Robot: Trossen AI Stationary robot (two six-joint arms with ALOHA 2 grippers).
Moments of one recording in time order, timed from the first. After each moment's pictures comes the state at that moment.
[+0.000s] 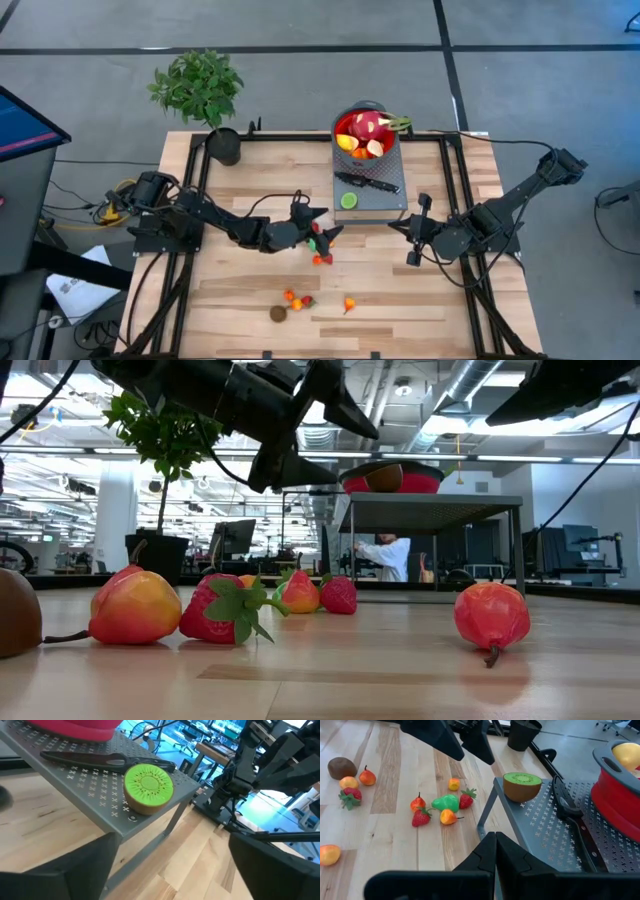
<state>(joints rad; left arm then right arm) -0.24 1.73 0.87 0.59 -0.70 -0.61 0.59 0.94 0.67 -0.44 0.81 0.31</state>
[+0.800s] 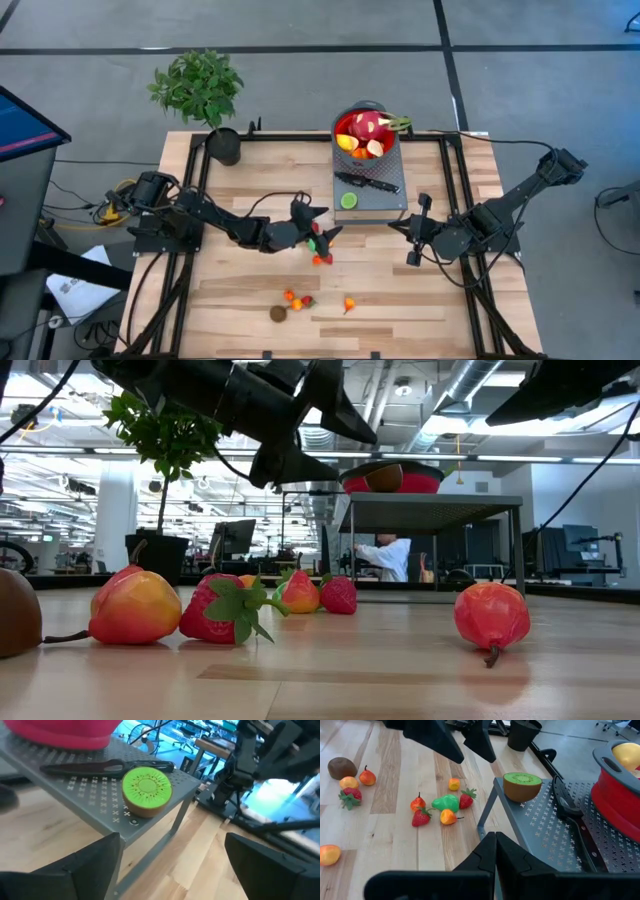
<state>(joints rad) -0.24 1.73 0.87 0.59 -0.70 -0.49 0.59 0.94 0.67 -0.44 0.81 0.31</state>
